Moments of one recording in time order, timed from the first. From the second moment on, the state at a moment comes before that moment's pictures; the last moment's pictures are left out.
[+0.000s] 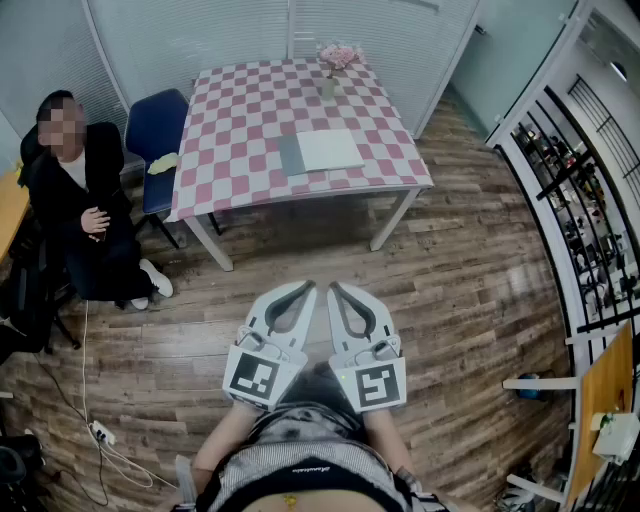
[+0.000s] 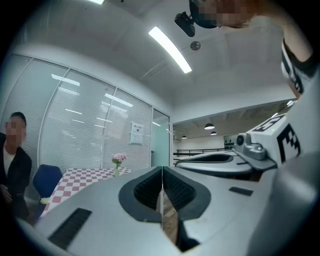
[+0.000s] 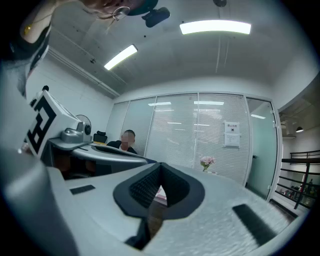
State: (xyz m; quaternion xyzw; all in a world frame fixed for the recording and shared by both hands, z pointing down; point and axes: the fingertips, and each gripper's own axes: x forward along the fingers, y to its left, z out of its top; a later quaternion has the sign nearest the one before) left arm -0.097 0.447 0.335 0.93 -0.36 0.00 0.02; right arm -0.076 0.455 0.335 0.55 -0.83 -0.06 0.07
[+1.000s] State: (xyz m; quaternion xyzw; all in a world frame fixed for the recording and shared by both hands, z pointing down) left arm -0.104 0.441 0.346 0.93 -0.36 0.00 0.05; right arm -0.075 0.450 0.340 0.56 -0.83 -0.04 0.06
